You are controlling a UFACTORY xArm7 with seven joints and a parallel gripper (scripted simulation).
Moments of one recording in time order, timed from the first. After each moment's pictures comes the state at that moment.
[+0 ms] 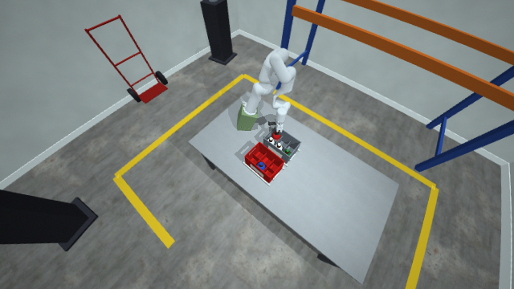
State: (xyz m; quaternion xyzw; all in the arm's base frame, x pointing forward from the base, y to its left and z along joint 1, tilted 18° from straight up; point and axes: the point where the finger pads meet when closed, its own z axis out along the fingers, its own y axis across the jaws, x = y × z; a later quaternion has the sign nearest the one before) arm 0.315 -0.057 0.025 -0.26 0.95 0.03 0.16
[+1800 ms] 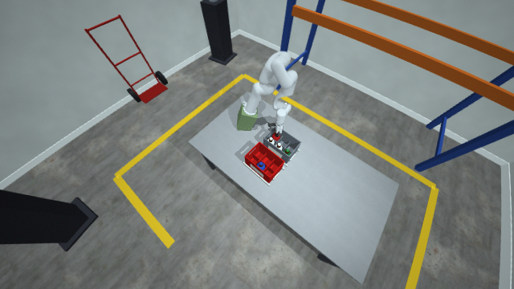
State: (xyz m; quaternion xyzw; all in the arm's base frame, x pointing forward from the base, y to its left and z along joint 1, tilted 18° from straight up) arm 0.319 -0.054 0.009 -0.26 0.95 0.03 0.16
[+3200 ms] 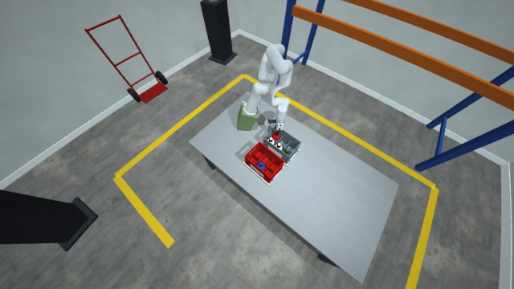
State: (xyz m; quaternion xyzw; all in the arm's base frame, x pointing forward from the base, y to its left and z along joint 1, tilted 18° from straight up) arm 0.306 -0.062 0.054 -0.26 0.95 0.03 0.16
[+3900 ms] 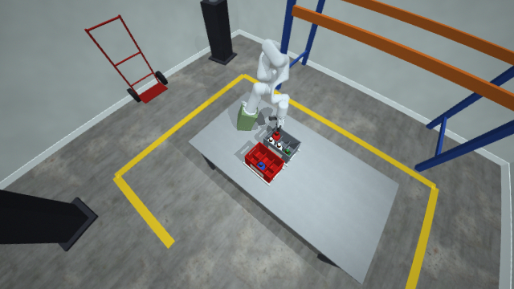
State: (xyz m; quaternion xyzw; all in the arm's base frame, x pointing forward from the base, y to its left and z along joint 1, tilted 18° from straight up) arm 0.296 -0.066 0.089 -0.26 0.95 0.03 0.16
